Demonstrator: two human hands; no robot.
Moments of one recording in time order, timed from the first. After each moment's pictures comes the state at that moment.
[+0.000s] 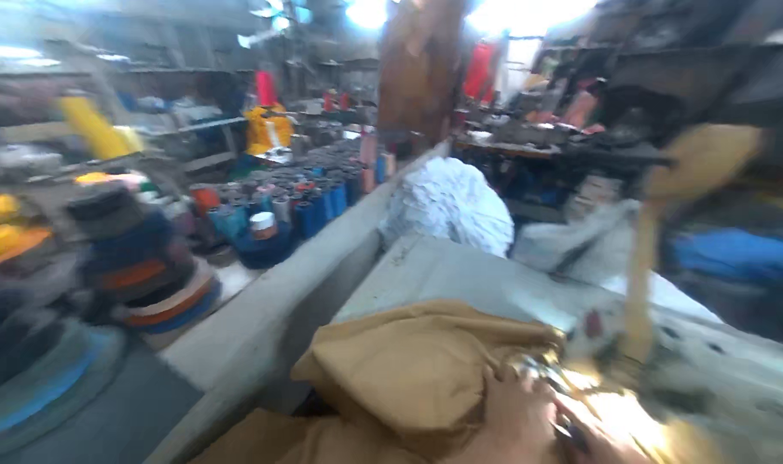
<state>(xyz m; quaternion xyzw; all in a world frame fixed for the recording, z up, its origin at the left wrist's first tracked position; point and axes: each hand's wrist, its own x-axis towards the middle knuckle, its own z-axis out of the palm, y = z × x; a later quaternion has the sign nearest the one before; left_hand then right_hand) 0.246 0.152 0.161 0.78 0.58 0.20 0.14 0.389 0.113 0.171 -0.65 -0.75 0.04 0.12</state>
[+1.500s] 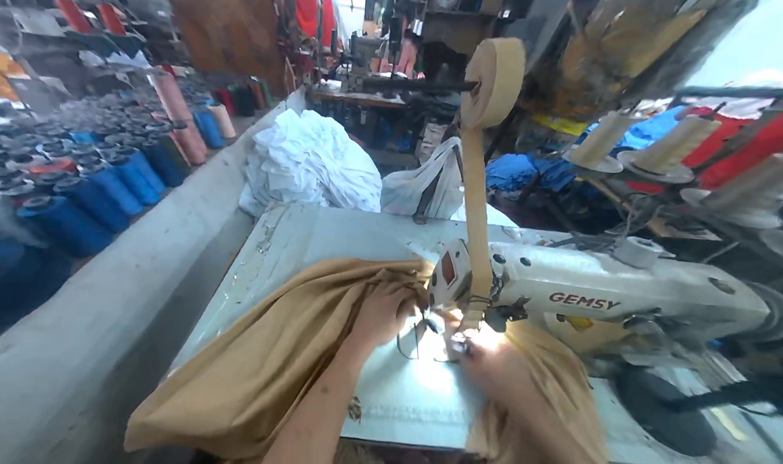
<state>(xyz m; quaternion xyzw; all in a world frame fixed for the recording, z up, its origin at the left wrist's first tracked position) 0.202 0.272 0.144 0.86 0.41 0.26 0.19 0.426 0.151 0.149 -0.71 -0.70 0.02 0.13</state>
